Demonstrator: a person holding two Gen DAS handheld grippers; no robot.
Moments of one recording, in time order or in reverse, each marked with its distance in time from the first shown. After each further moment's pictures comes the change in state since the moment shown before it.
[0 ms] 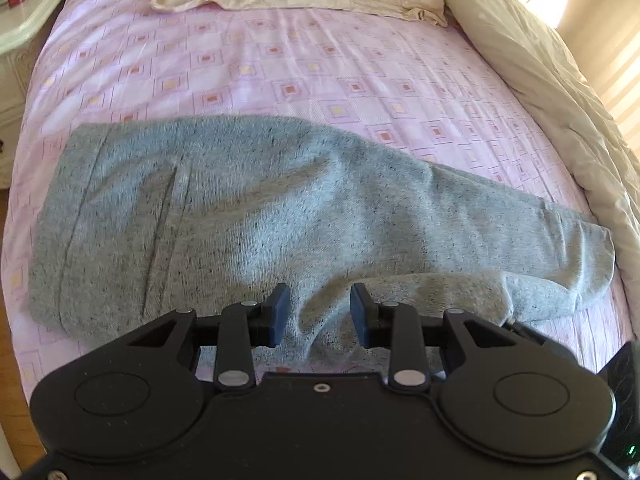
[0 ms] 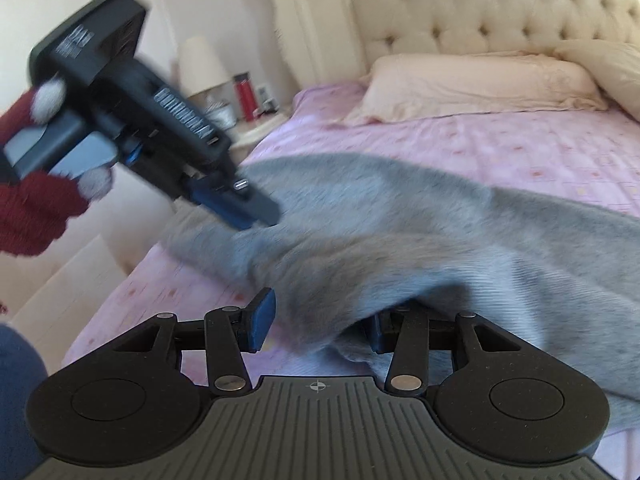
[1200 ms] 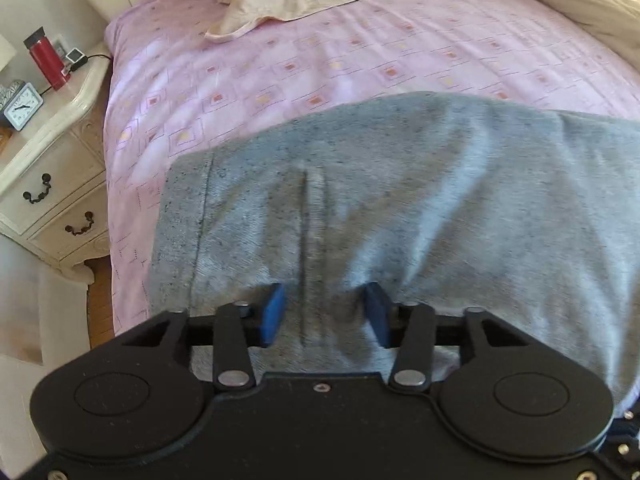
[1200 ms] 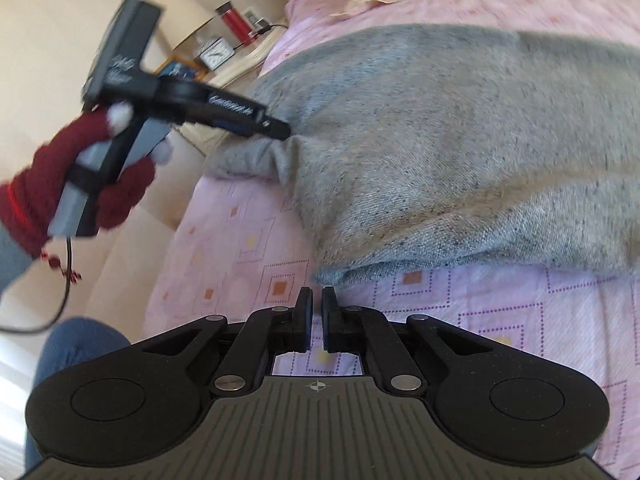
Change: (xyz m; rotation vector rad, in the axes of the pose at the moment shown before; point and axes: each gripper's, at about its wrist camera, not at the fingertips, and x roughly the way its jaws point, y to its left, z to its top) left arm 0.021 0.038 0.001 0.236 -0.038 0.385; right arm -0.007 0.018 -0.016 0.272 0.297 0.120
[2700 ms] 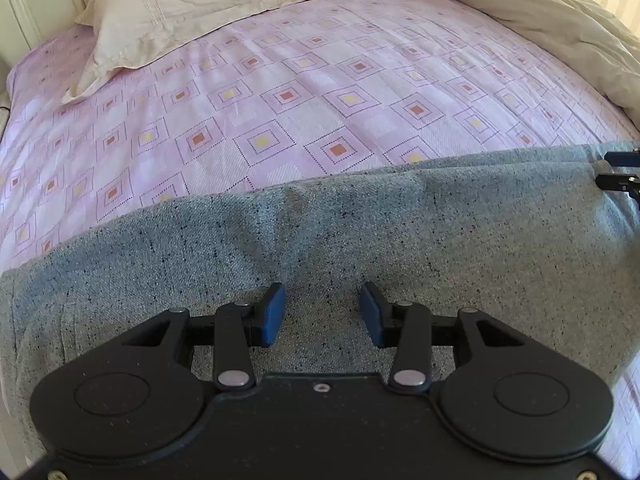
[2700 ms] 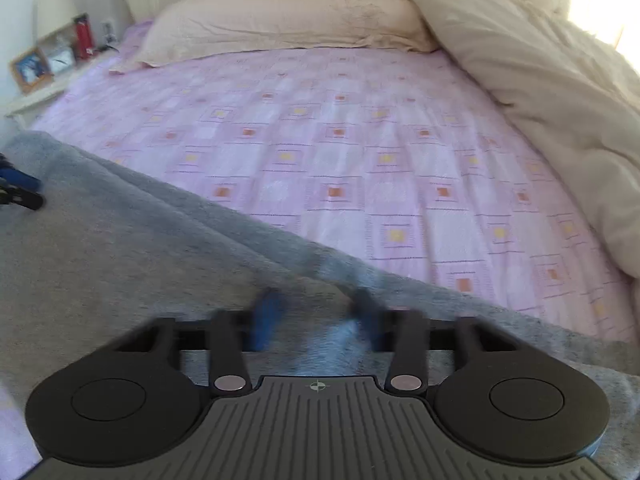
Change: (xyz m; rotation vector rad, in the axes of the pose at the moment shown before) left arm 0.017 -0.118 0.052 0.081 -0.030 -0.187; right arm -0.133 -0.242 0.098 -0.192 -0.075 -0.494
